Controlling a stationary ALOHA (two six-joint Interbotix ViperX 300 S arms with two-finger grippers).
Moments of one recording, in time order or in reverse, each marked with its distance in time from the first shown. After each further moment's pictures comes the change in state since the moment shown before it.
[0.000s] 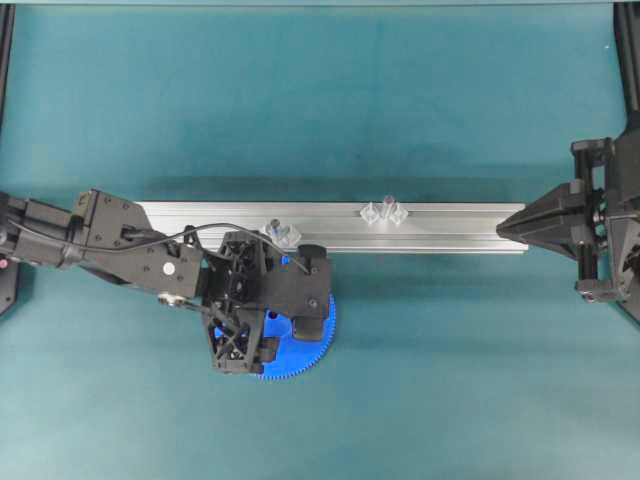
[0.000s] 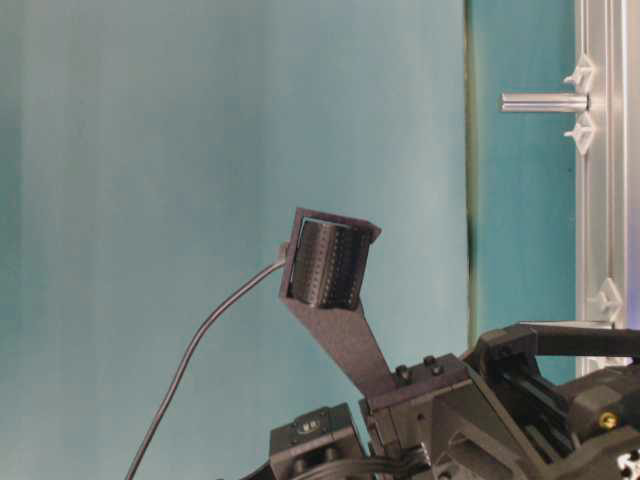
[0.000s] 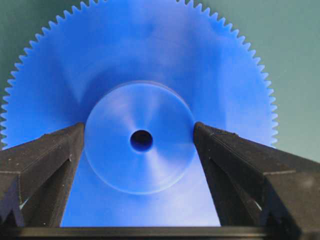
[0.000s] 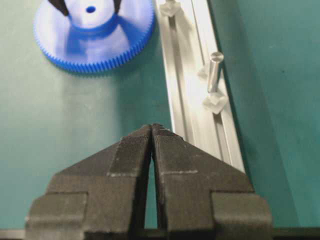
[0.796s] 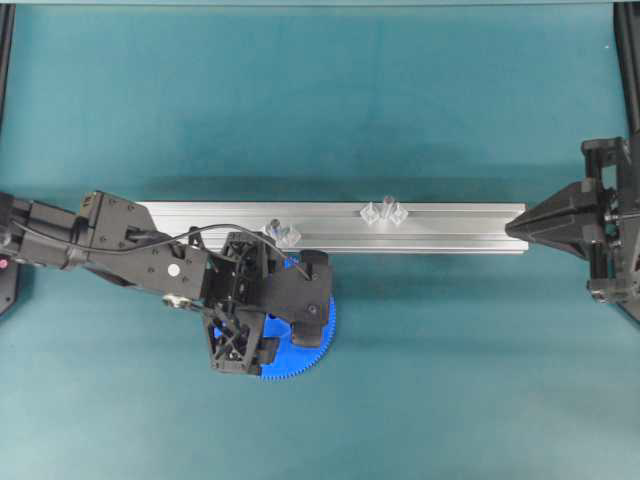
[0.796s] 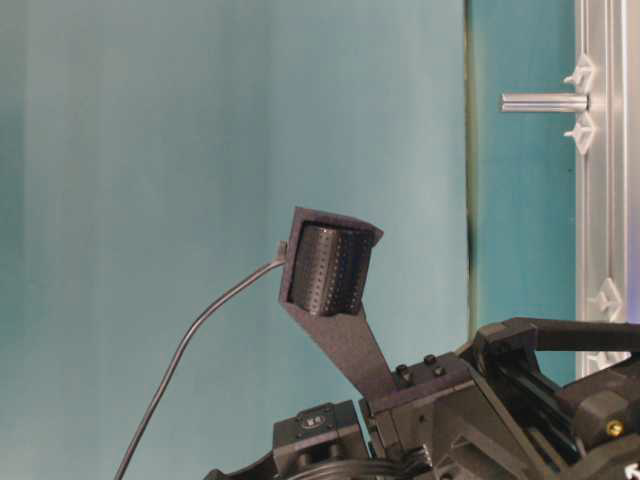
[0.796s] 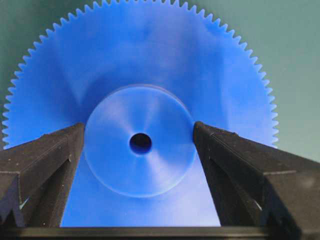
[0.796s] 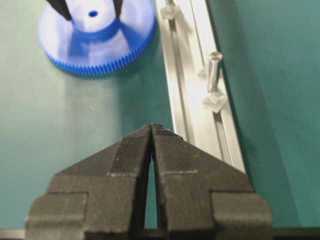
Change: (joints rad) left arm 0.000 0.012 -0.017 0.000 0.069 0.043; right arm 0.002 -0.077 0.023 0.002 0.026 0.011
